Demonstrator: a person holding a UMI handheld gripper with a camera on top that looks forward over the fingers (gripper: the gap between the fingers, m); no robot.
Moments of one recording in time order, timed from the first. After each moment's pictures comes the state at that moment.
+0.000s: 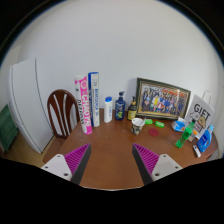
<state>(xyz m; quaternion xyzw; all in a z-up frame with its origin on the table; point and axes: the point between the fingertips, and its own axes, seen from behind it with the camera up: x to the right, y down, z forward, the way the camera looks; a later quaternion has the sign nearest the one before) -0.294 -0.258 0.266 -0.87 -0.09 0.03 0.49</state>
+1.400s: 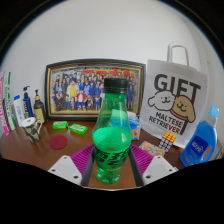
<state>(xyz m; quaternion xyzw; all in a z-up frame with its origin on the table) 0.205 0.034 0.081 -0.83 0.02 -0.04 0.56</state>
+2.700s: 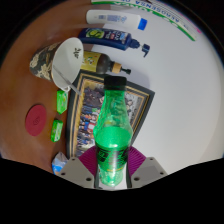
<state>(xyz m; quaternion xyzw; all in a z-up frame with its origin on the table) -0.005 0.159 0.216 -0.48 -0.50 -0.63 0.35</state>
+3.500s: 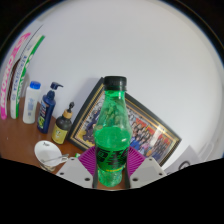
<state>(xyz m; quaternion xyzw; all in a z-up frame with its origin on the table) -0.028 0.159 0.217 -0.75 -0.21 -0.20 0.59</state>
